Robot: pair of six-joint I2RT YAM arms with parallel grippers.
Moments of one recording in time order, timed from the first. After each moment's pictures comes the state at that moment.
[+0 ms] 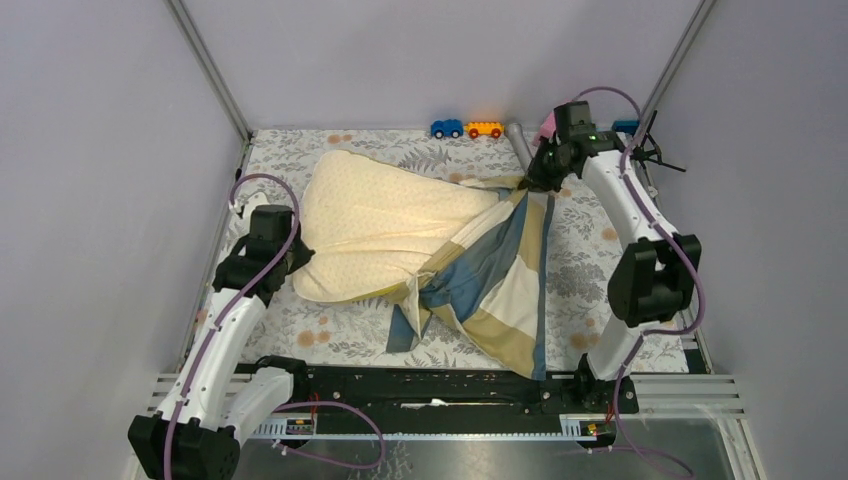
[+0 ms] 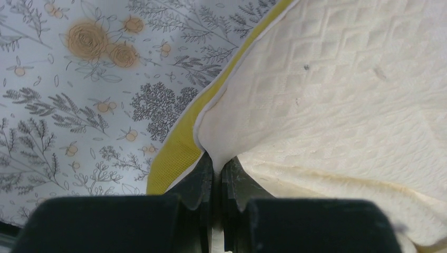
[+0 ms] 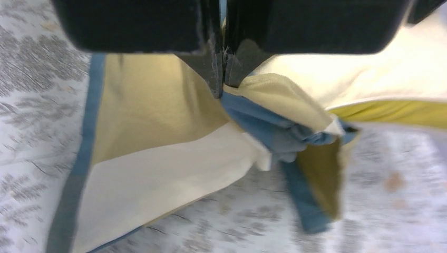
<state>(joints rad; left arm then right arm) -0.15 0.90 0.87 -0.77 -0.29 -0.70 0.16 1.81 1.65 -0.91 -0.12 0.58</state>
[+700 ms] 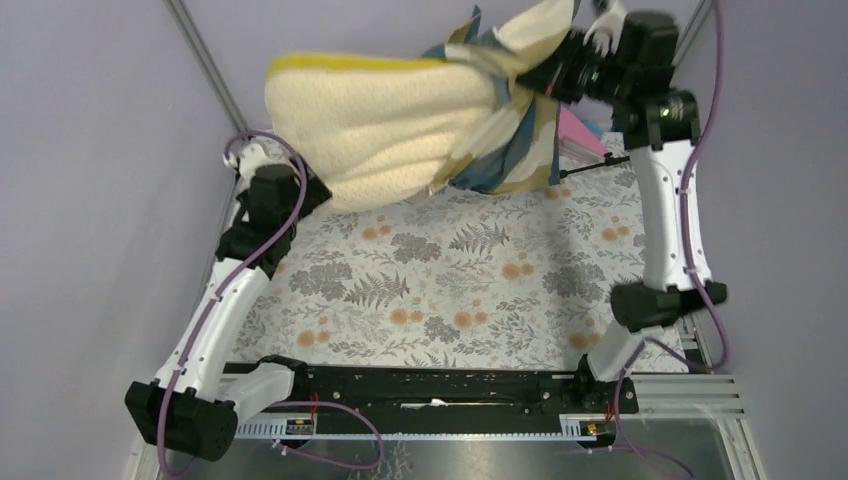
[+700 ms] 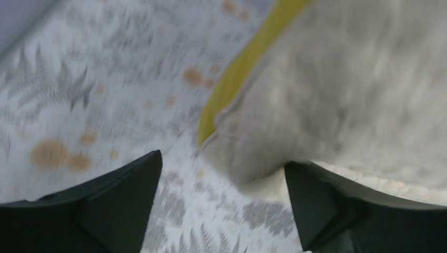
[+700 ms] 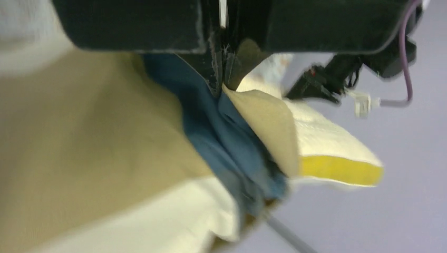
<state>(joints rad) -0.23 1.10 1.18 -0.48 -0.40 -0.61 0.14 1.88 2.61 -0.89 -0.54 0.57</state>
